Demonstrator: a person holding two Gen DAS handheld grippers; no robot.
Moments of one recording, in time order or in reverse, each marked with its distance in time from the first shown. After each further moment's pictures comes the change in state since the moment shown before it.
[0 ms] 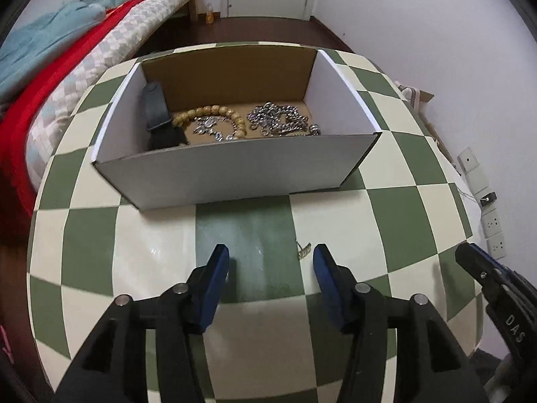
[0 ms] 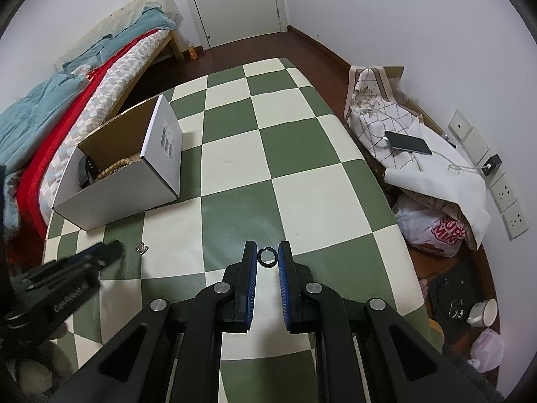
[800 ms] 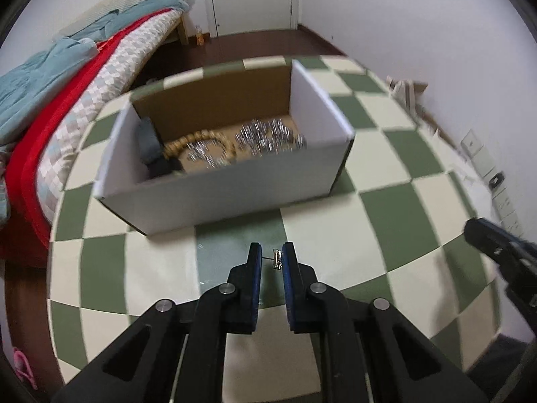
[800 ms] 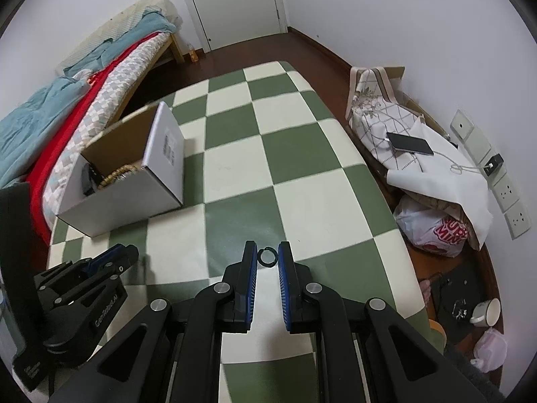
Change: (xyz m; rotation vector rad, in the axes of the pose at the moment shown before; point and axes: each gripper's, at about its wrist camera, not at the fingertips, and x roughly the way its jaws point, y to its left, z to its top) left arm -0.023 -0.015 0.003 0.095 -0.077 0.058; right arm -0.005 0.003 0.006 0.006 -0.013 0.016
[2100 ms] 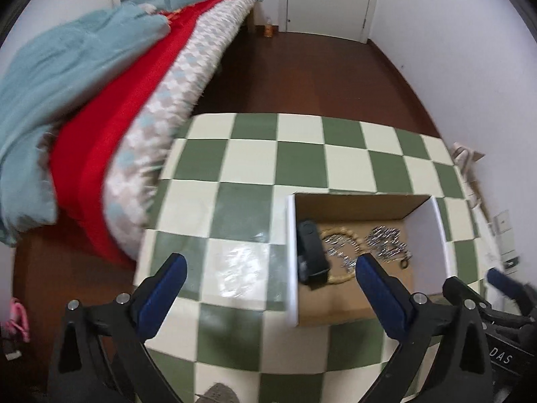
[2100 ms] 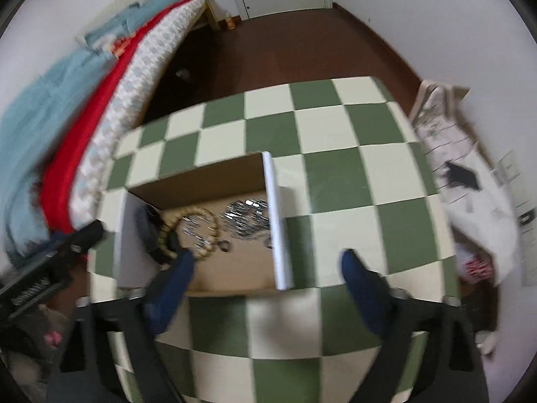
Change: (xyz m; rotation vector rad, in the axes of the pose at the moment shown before) left arm -0.027 0.135 0.093 -0.220 0.051 0.132; right arm 0.038 0.119 0.113 -0.130 0.179 0.048
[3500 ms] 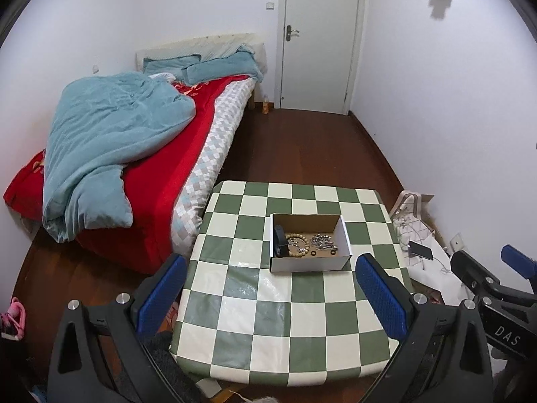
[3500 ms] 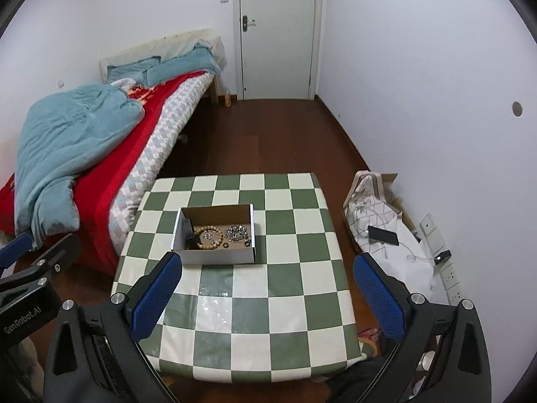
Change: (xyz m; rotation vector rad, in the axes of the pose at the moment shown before) left arm -0.279 -0.002 -0.109 -0.020 -0.330 -0.039; right arm -0.304 0.019 -0.123 -0.098 -0.380 -0.132
